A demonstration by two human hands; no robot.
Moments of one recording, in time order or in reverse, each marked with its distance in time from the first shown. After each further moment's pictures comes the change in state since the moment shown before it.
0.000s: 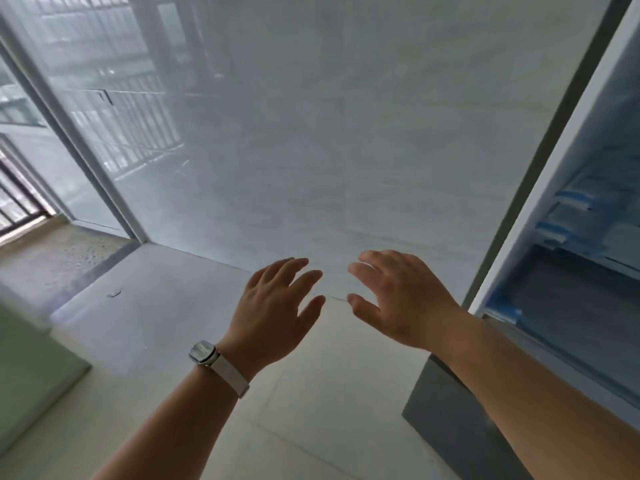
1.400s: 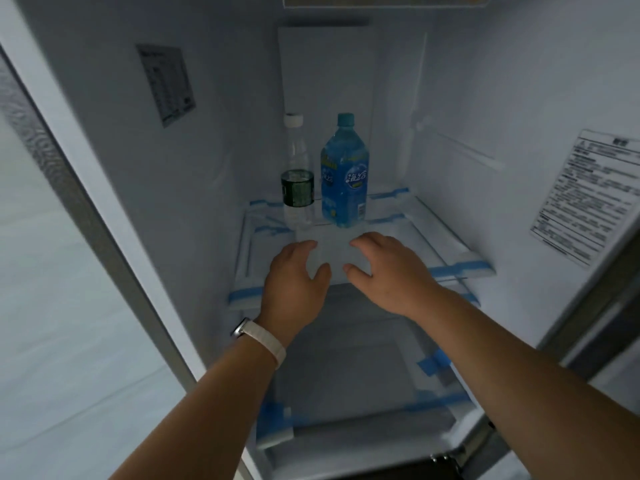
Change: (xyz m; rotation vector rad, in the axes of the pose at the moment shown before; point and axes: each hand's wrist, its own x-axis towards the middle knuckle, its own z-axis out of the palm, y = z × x) left_hand 0.367 0.445 0.192 -0.994 -0.276 0.529; right_hand -0.143 0.420 -0.062 -0.037 0.356 1.073
